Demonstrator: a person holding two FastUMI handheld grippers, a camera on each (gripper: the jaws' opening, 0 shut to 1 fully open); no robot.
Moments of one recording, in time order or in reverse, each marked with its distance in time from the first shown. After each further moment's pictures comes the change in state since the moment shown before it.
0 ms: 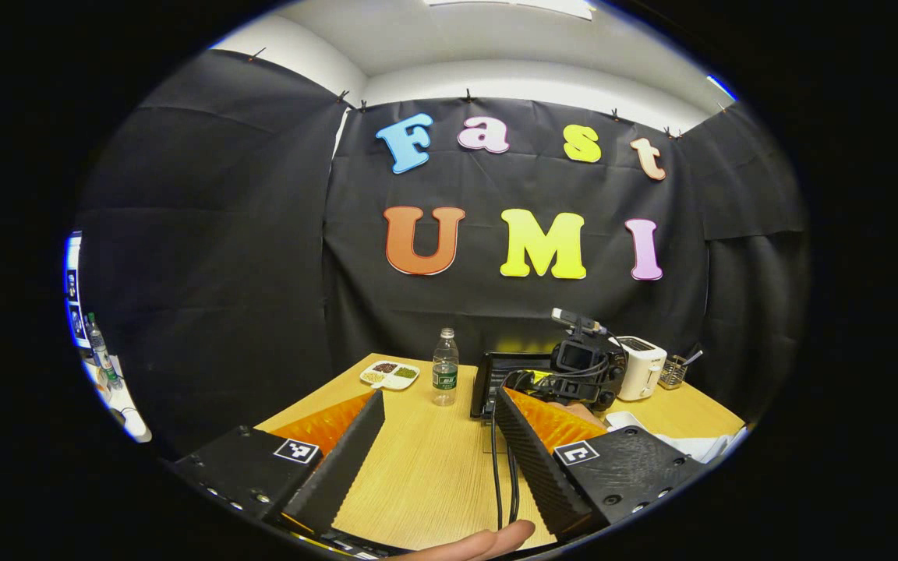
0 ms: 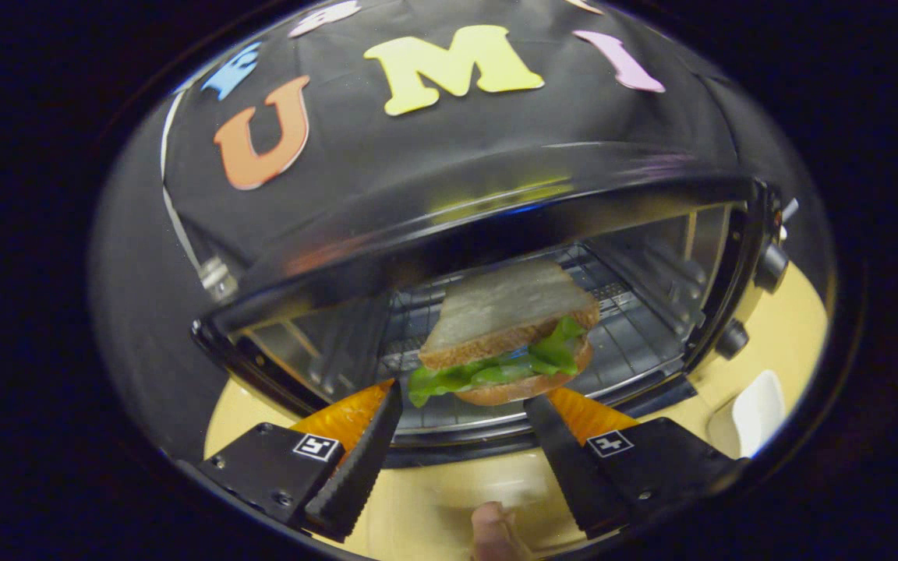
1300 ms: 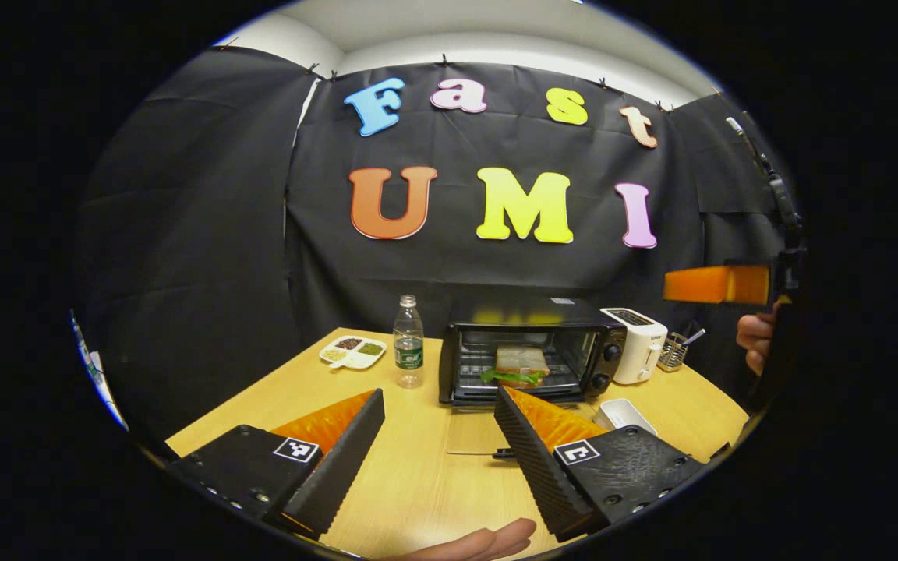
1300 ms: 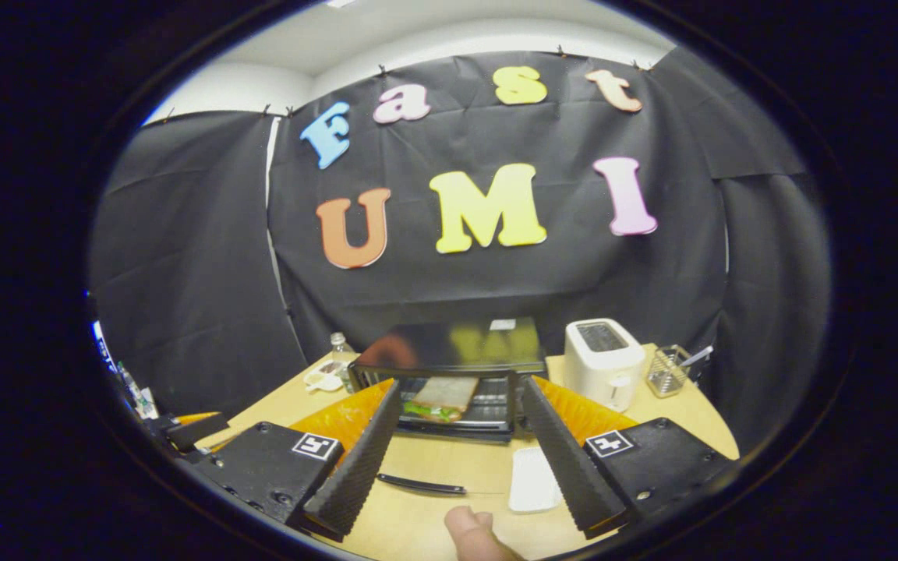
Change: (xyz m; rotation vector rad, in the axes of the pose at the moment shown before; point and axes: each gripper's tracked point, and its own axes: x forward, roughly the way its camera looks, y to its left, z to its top) left arm 0.085 -0.072 -0.053 0.021 0.129 -0.085; right arm -0.338 -0.121 0.093 -0.154 -0.425 0.149
